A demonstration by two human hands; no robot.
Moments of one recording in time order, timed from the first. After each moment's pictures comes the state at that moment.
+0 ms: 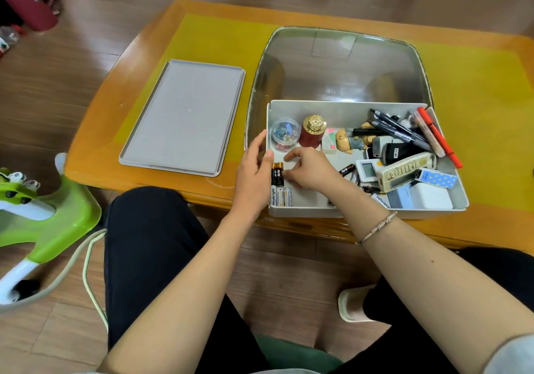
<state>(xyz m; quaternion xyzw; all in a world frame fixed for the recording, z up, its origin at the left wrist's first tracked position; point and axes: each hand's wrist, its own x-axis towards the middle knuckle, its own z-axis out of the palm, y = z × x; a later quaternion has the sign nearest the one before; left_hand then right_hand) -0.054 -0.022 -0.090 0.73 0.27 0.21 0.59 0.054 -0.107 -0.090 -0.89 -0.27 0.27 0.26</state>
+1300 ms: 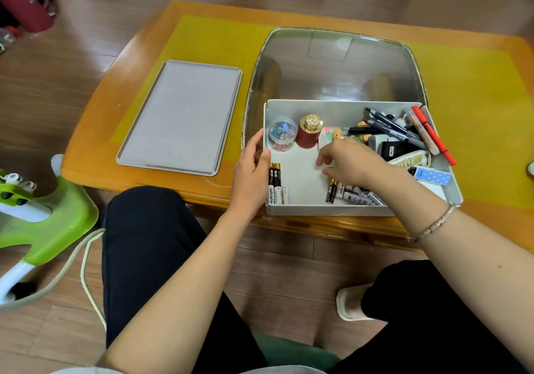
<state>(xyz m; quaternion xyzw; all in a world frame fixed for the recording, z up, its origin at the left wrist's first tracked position) -0.055 -0.023 -0.085 0.72 0.28 0.19 0.61 0.088 -0.161 -0.048 -0.89 -0.43 0.16 0.03</state>
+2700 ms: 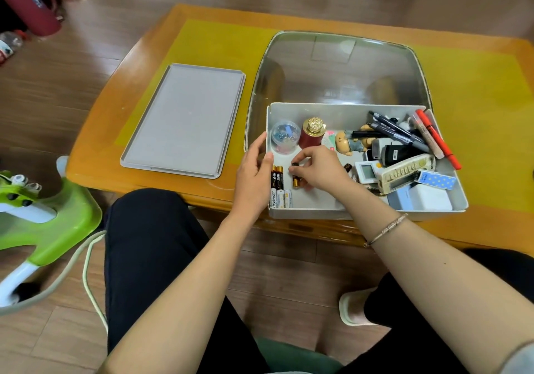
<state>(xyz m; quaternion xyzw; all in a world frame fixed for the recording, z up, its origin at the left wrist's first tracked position) -0.055 -0.024 -0.084 0.72 0.29 0.20 0.60 0.063 -0.119 -0.089 -0.89 -0.24 0.23 0.32</state>
